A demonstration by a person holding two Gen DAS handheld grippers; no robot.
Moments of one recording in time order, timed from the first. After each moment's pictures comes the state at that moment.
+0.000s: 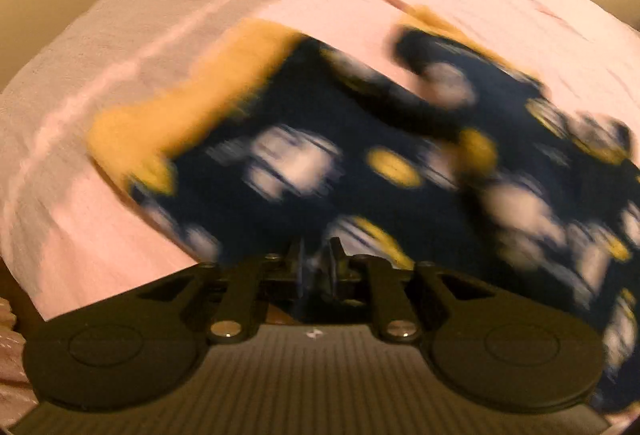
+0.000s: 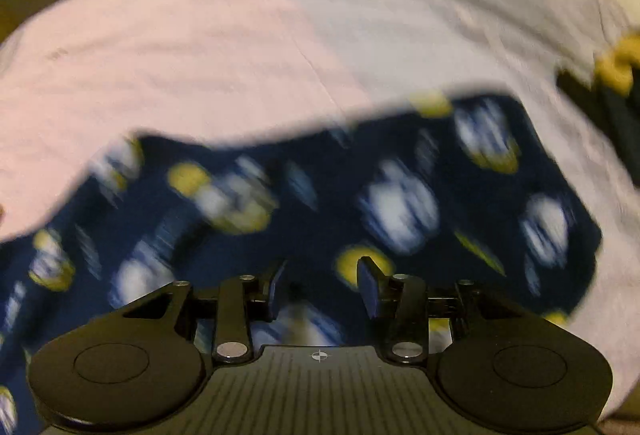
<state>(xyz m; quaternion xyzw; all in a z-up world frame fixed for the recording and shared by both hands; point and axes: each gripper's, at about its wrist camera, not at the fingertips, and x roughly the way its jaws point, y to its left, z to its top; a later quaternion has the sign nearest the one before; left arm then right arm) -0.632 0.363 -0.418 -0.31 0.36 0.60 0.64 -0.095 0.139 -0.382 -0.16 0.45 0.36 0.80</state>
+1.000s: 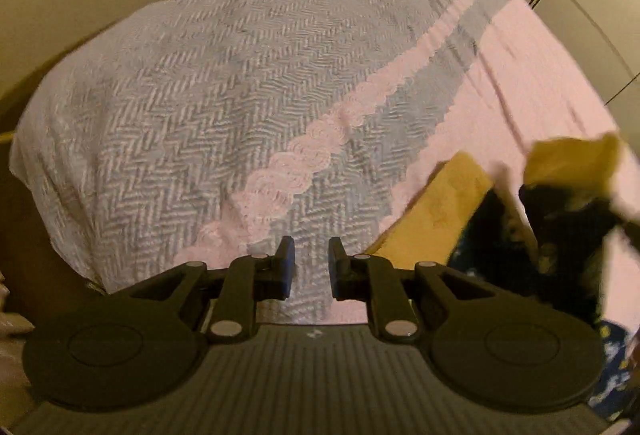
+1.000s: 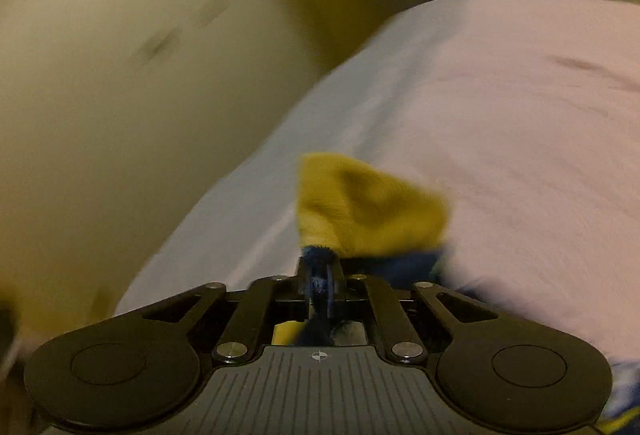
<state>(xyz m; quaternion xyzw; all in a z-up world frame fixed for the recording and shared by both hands) -0.838 0.419 -0.357 -0.48 0.25 0.58 0.61 -0.480 0.371 -0.359 -0.17 0.37 0.78 0.46</state>
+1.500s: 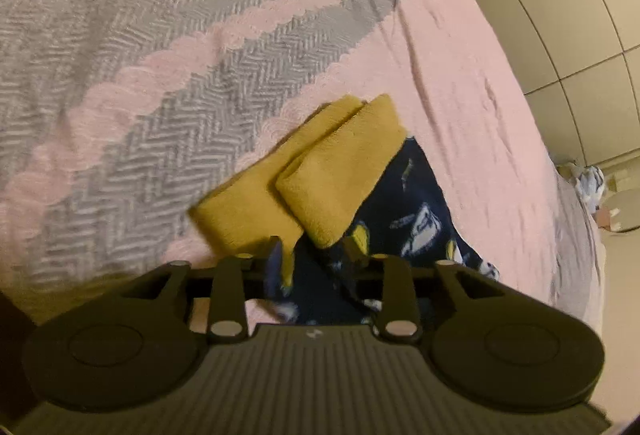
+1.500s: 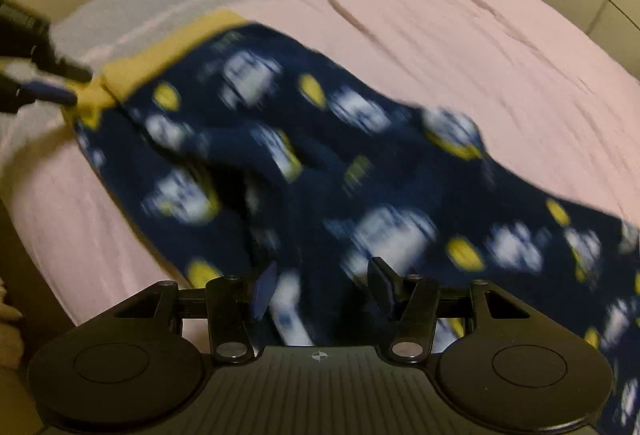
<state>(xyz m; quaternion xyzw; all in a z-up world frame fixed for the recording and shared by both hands) -0.787 0.437 -0.392 -0.59 0.20 0.46 0.64 -0.455 0.234 -0.416 -0.39 0.33 0.62 0.60</state>
